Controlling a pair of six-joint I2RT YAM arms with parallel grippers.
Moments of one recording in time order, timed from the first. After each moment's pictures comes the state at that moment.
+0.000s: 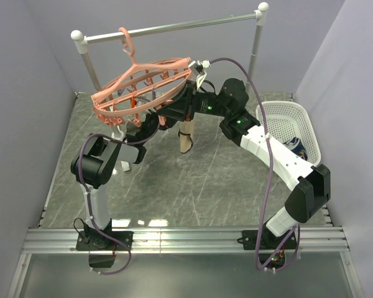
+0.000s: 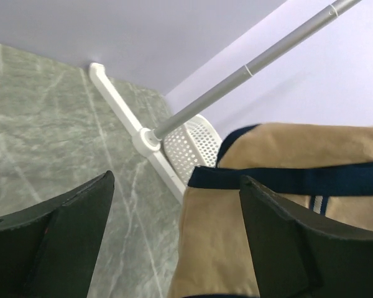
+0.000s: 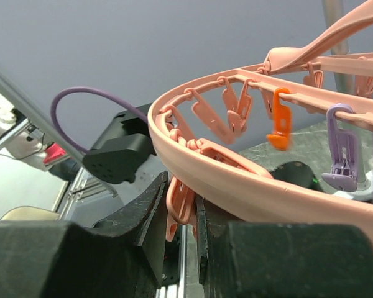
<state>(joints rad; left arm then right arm) -0.35 1.97 0.90 1.29 0.37 -0.98 0.63 1.56 1.48 0.34 -0.86 0.65</state>
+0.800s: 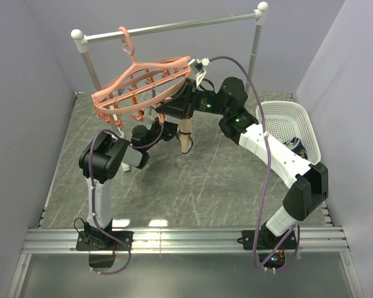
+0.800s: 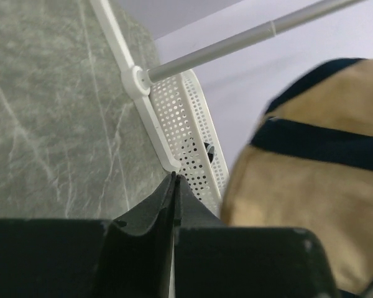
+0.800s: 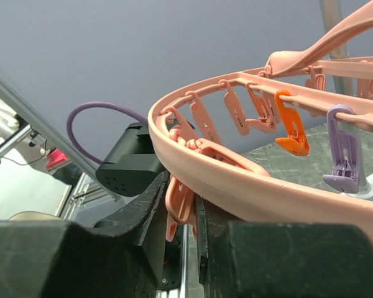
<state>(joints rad) -0.38 2.09 0.89 1.30 0.44 -1.22 0.63 1.59 1.50 0.37 -0.86 0.68</state>
